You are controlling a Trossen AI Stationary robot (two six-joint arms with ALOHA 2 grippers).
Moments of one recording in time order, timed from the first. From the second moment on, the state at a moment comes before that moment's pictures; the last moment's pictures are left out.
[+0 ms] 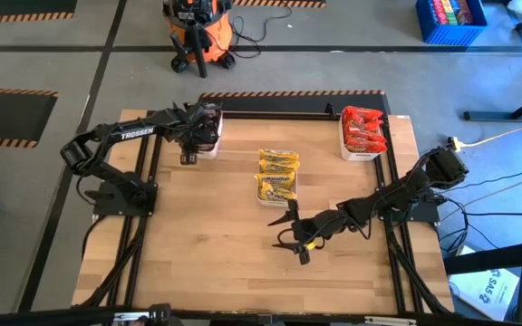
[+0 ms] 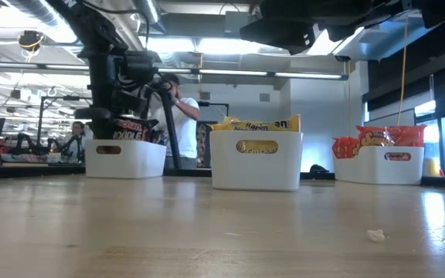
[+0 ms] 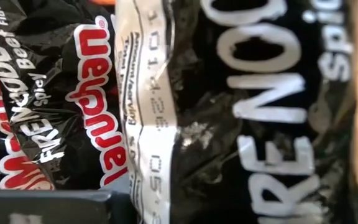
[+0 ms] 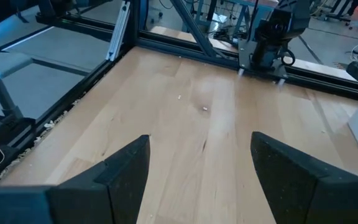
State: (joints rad) left arm 0.75 1.42 0.87 -0.75 -0.16 0.67; right arm 0.41 1.59 0.77 0.52 0.22 -0.09
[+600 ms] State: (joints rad) left arm 0.75 1.42 0.87 -0.74 -0.18 0.60; right arm 0.41 1.59 0.77 0.52 0.22 -0.09
